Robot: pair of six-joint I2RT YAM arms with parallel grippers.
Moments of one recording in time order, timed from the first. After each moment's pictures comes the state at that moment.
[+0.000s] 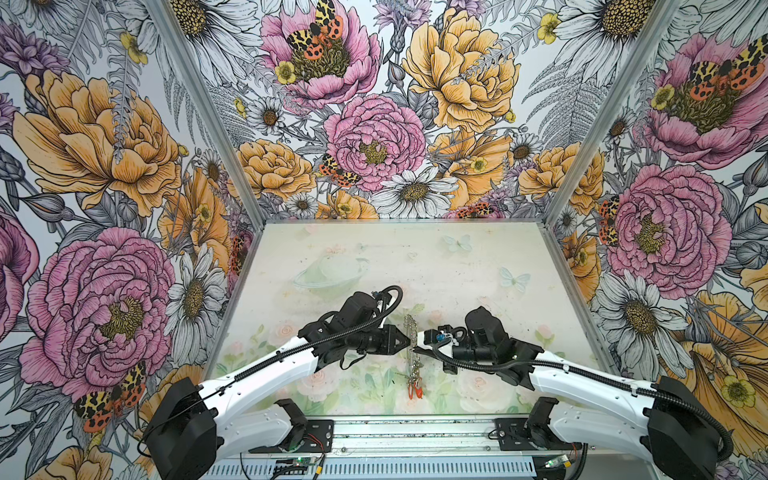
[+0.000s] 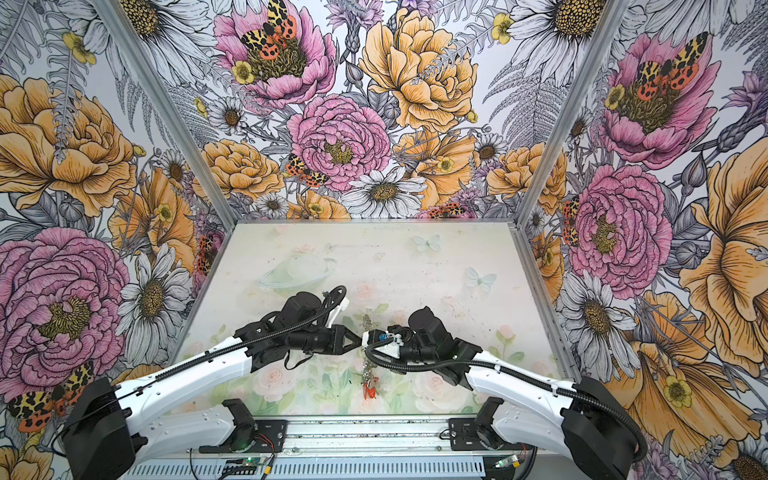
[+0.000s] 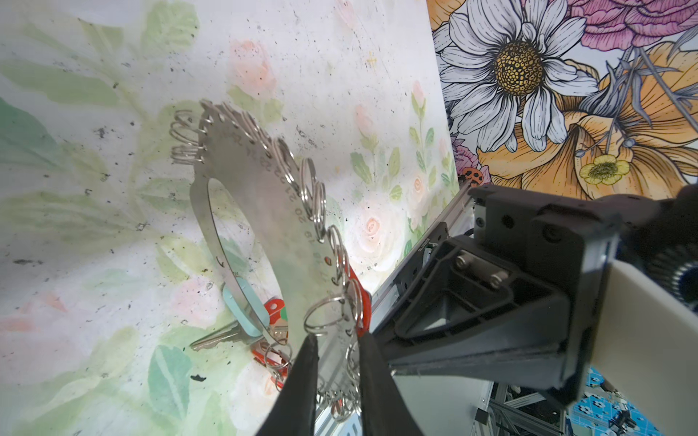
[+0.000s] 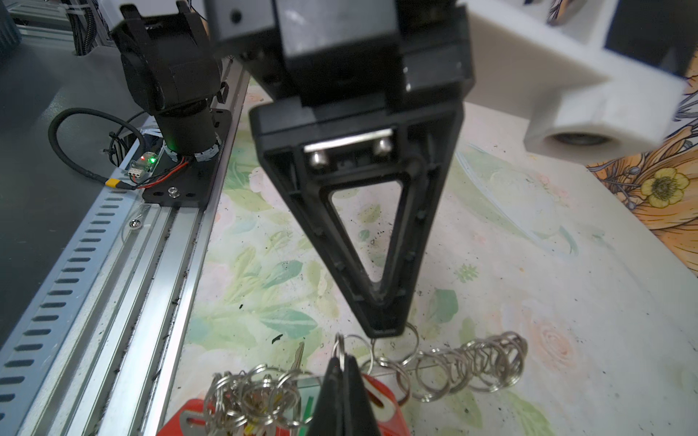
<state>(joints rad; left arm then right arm) -0.79 1.13 0.71 -0.30 0.44 -0.75 0.83 1.08 0.49 0.09 -0.51 -0.44</state>
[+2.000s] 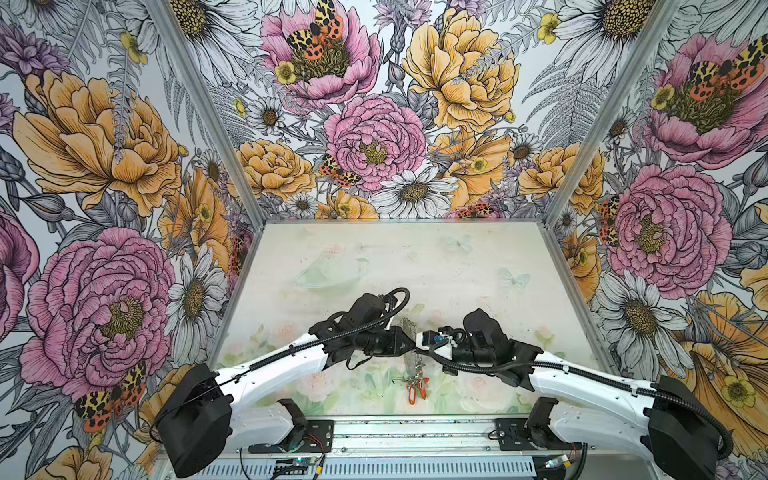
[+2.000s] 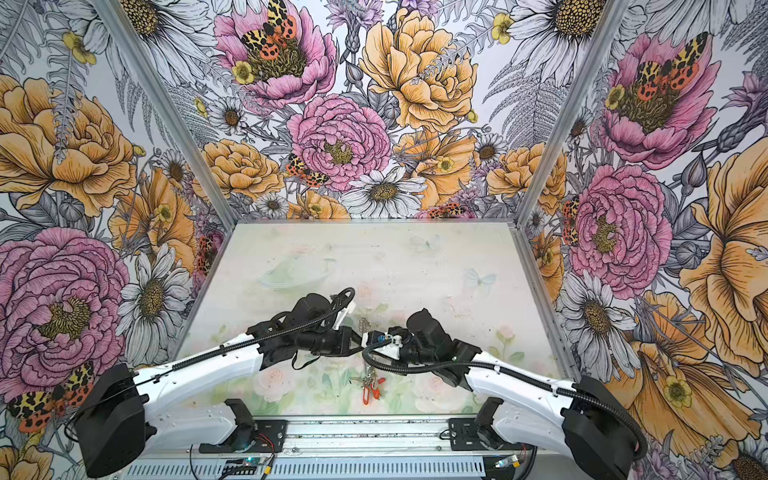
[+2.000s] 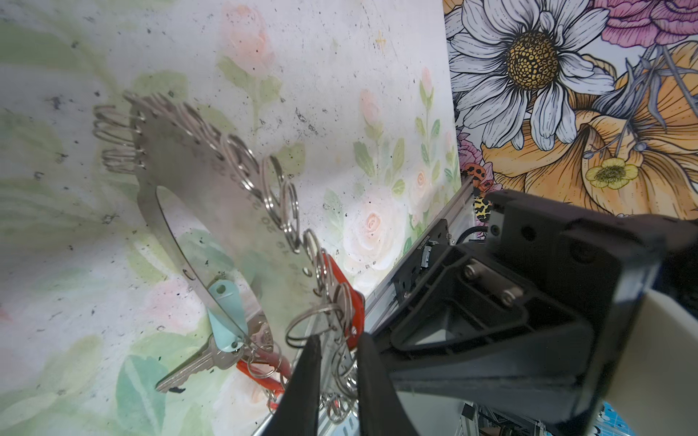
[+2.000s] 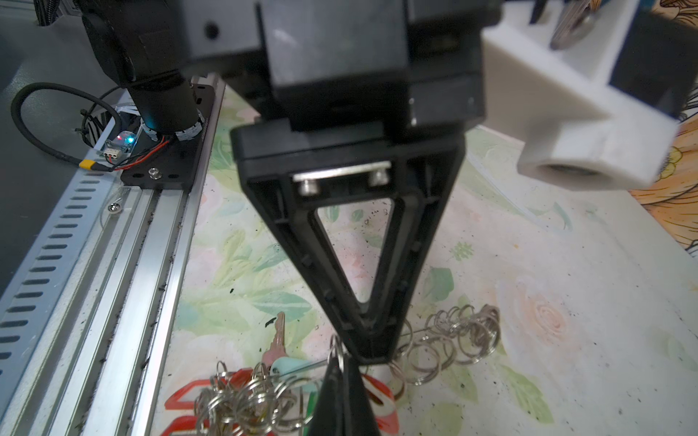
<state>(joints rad) -0.82 1.21 0.71 -0.25 0.44 -0.80 0.84 1.08 0.49 0.05 -0.44 -0.44</state>
